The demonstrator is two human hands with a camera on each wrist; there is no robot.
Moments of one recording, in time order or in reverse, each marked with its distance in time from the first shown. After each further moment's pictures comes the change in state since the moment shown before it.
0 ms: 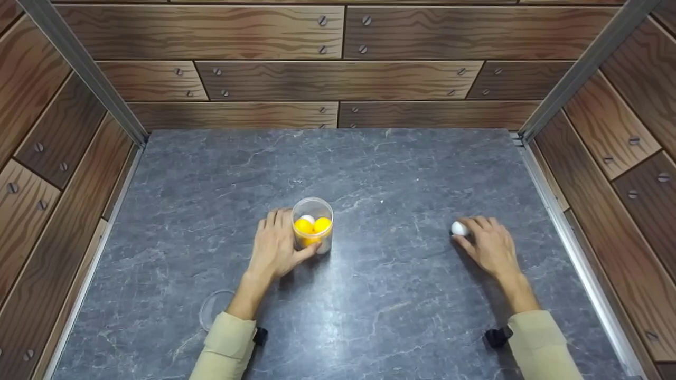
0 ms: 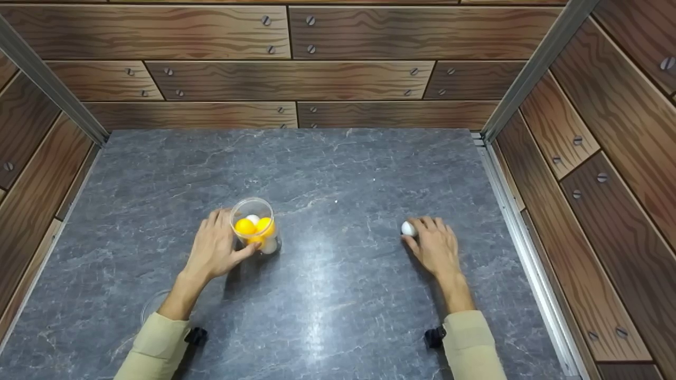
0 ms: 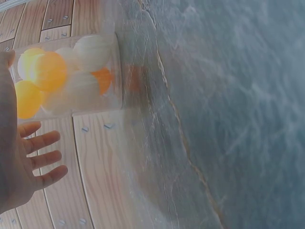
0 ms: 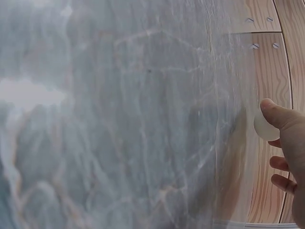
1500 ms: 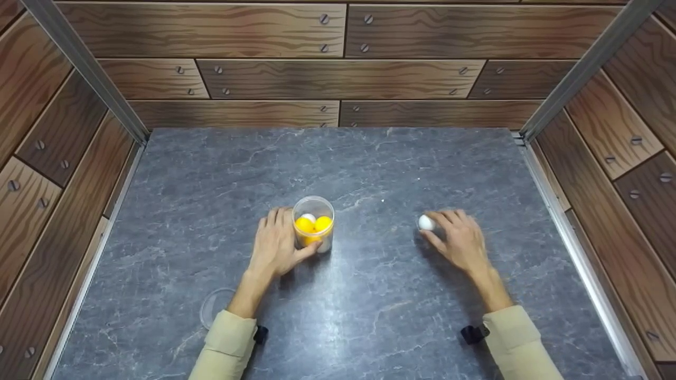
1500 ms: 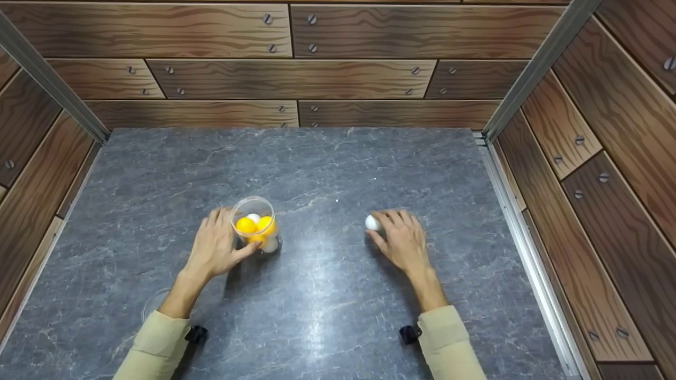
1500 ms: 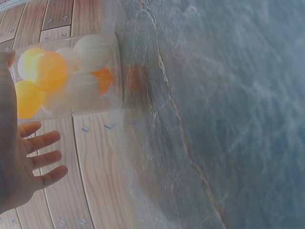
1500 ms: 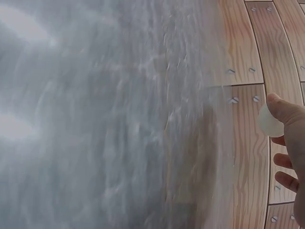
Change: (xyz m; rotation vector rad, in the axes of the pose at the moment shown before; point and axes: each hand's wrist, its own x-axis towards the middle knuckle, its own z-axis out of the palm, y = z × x) left_hand 0.000 0.000 0.000 -0.020 -0.009 -0.009; right_hand 0.031 -0.066 0.004 0.087 0.113 -0.133
